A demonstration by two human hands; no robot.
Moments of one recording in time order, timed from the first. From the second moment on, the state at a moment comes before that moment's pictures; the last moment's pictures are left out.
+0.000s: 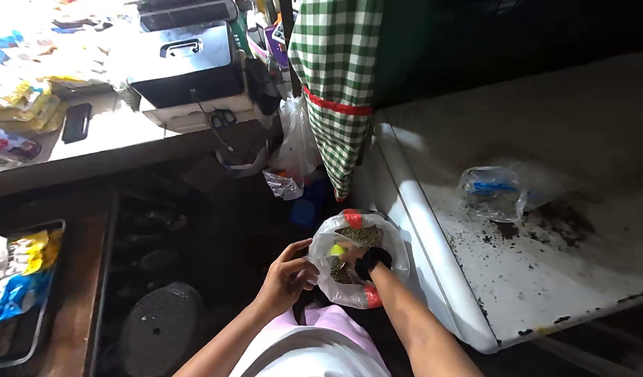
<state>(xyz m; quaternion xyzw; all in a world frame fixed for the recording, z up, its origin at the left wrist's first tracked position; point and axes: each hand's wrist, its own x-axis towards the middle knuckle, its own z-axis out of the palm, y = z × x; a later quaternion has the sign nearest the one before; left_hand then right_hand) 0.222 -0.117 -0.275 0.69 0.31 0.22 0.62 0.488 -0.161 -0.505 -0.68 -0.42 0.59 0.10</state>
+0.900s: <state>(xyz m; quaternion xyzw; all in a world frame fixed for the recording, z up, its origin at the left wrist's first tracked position) 0.337 -0.105 -0.365 0.83 0.22 -0.07 0.50 0.467 -0.312 -0.330 -0.63 -0.07 0.42 0.65</state>
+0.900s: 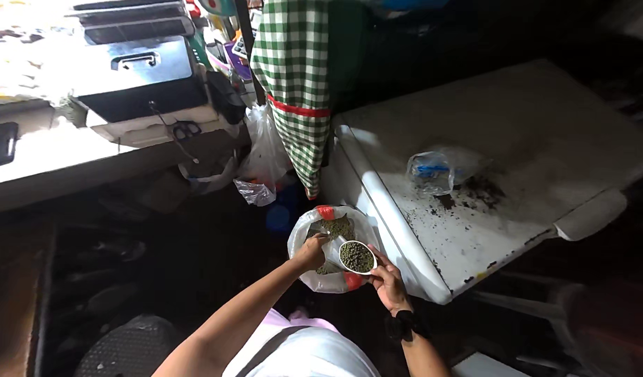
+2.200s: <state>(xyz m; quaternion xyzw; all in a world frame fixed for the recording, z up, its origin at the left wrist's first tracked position) 0.338 -0.094 -0.362 0.83 0.30 -0.17 0.44 0.458 -0.271 -0.329 -0.74 -0.10 0.38 0.55</state>
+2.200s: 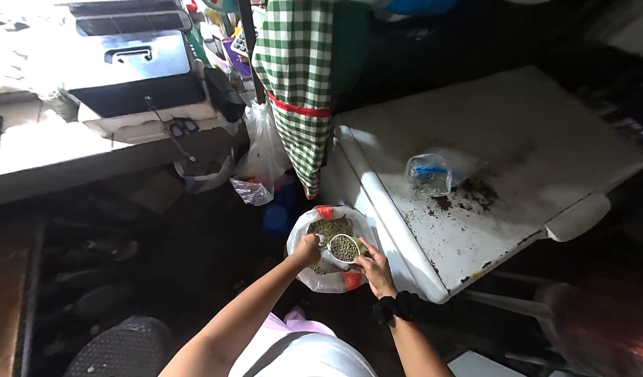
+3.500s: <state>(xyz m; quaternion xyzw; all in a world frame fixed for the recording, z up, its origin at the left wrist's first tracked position) 0.334 -0.097 -0.367 0.81 0.26 -0.02 0.53 0.454 -0.253 -0.295 -0.85 -0.29 0.25 0.35</state>
